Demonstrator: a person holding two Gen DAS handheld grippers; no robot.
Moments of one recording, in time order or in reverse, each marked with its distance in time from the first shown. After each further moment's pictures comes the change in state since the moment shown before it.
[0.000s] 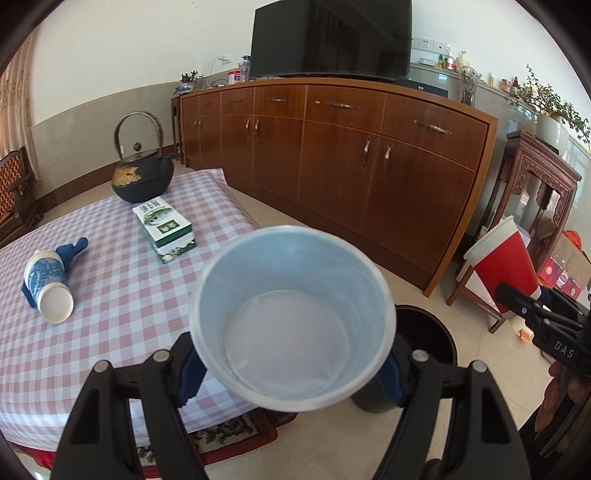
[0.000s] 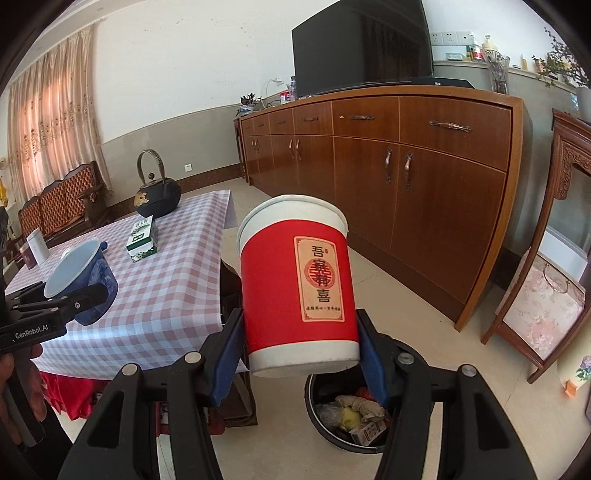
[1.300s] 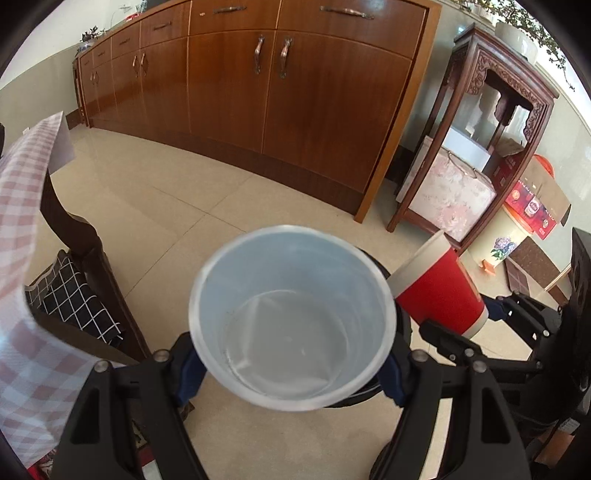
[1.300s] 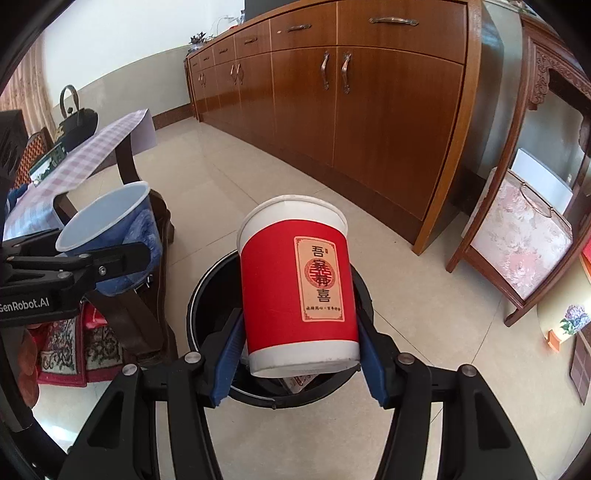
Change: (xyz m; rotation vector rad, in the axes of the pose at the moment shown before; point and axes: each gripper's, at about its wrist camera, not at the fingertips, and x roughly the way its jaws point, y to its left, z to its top) left arm 0.161 -0.160 -0.042 0.144 0.291 -0.243; right arm 0.092 -0.121 -0.100 0.025 0.275 -0.128
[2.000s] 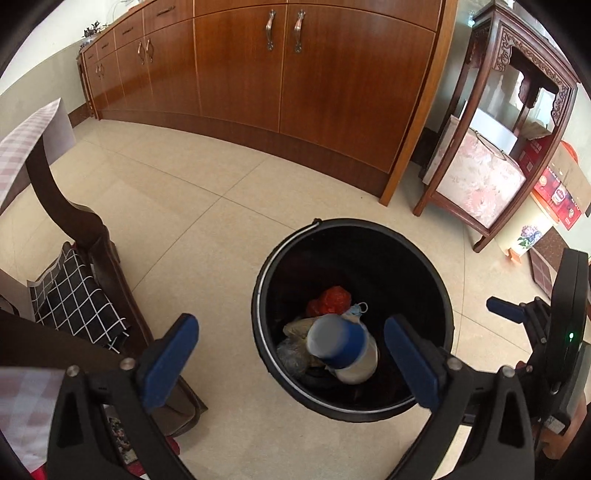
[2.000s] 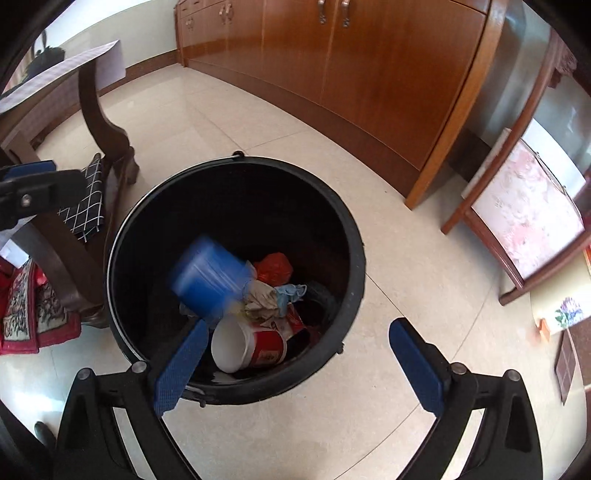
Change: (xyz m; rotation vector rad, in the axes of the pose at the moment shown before) left arm 0.025 0.008 -0.006 0.002 0.043 0.073; right arm 0.078 -0.021 -0.033 -0.028 0.188 -0.104
